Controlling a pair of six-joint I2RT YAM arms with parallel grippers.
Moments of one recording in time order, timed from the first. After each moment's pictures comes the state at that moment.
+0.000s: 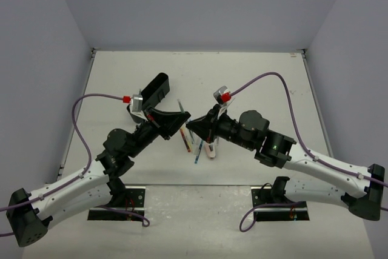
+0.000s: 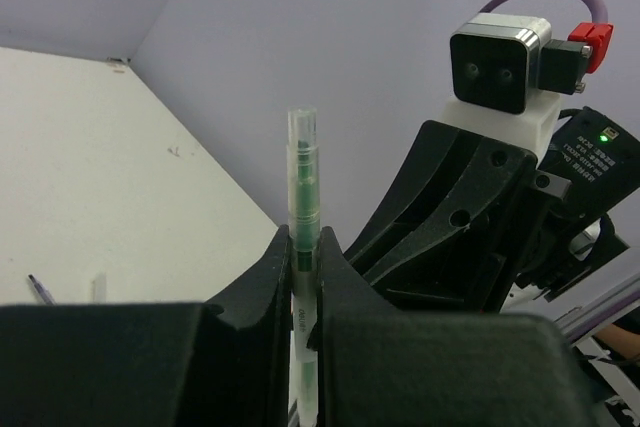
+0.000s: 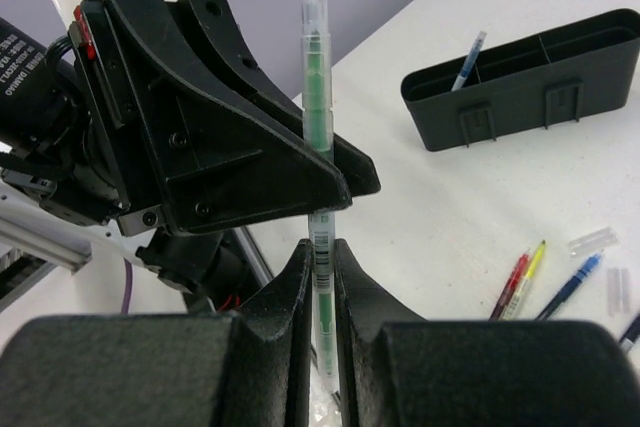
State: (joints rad) left arm -0.86 0.74 0.46 0.58 0.00 -0.77; right arm 1.09 0.99 0.90 0.01 0.03 0.44
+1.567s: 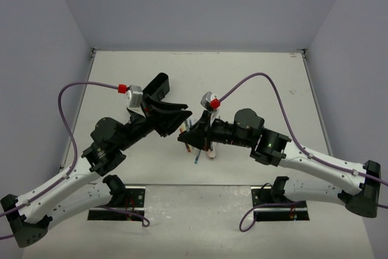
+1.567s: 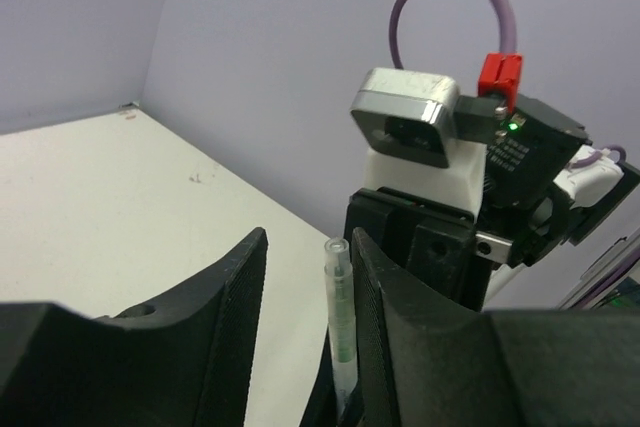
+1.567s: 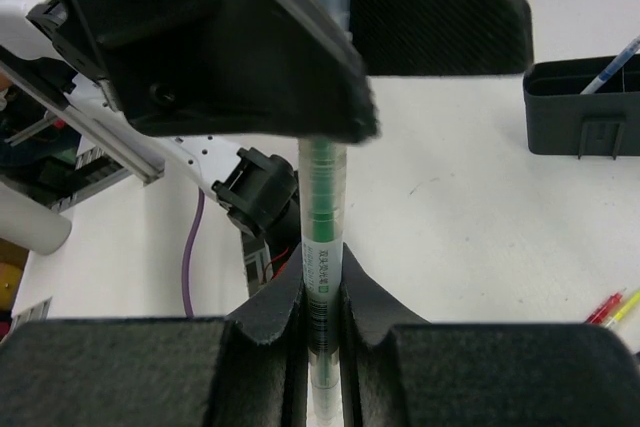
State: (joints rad) left arm -0.86 0.72 0.73 0.30 0.15 -0.51; right arm 1.09 1.05 0.92 0.04 -0.26 0.38
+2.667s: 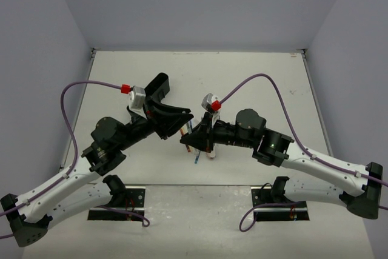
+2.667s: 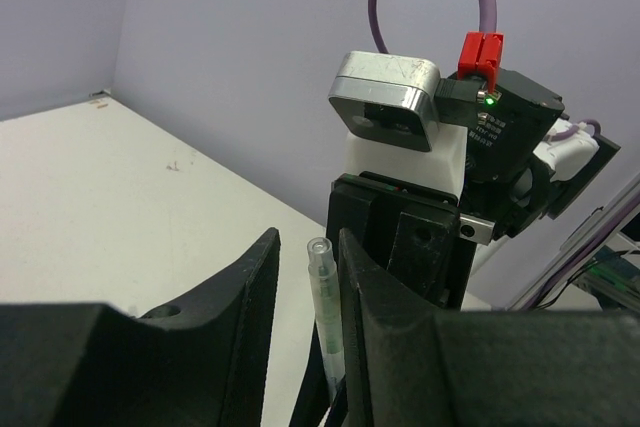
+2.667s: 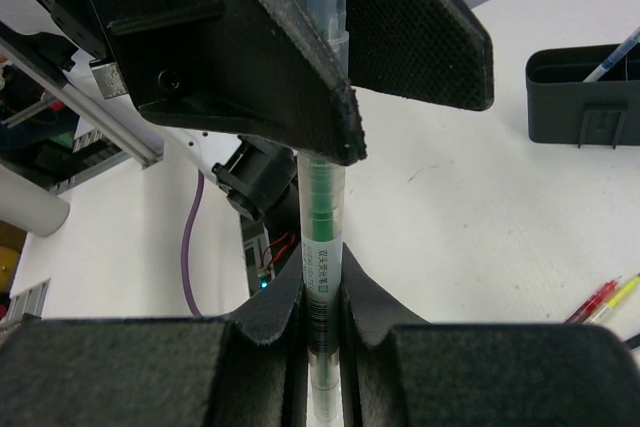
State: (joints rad) left arm -0.87 0.73 0.74 0.29 0.21 -0.51; right arm 1.09 1.02 0.92 0.00 -0.28 0.36
